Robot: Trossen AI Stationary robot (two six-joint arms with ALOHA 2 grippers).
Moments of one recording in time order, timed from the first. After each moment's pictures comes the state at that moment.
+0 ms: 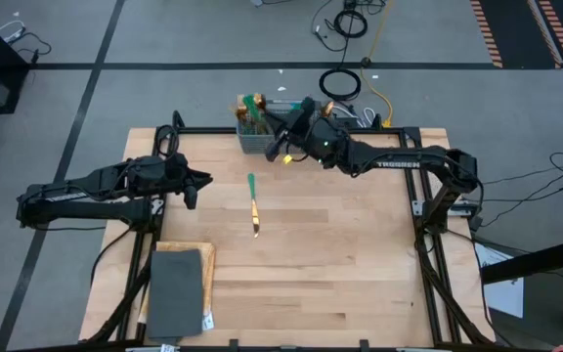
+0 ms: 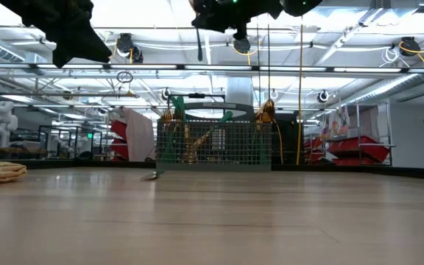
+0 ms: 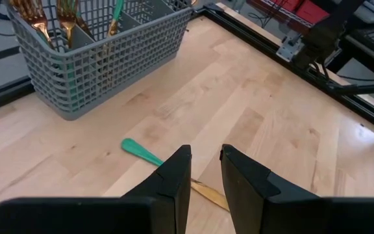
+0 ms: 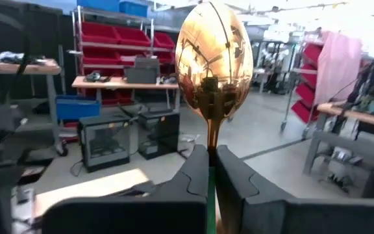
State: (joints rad) left arm 0.16 0.57 0.65 -0.56 -0.18 -0.46; right arm -0.22 1.73 1.39 0.44 0.39 -0.07
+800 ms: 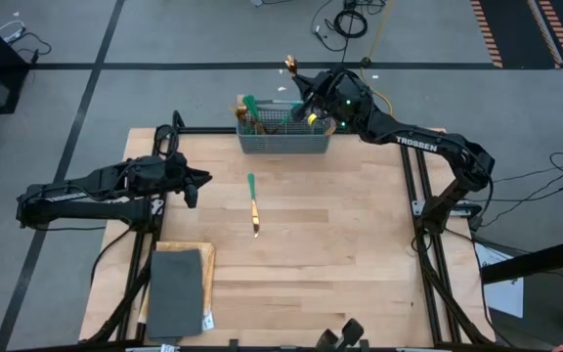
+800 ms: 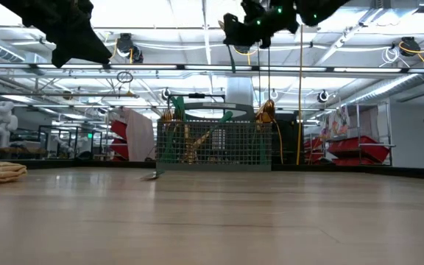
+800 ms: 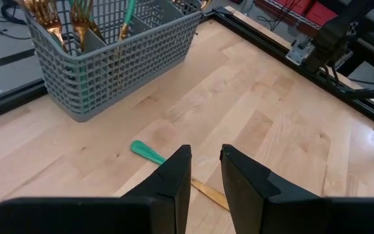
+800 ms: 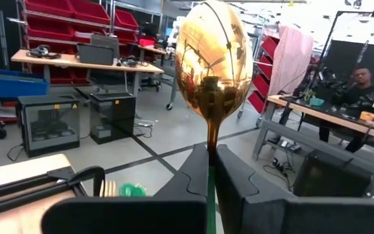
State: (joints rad) left arm 0.16 0.57 0.65 -0.57 -0.22 -0.46; right arm -0.51 1.62 1.36 0.32 0.24 -0.16
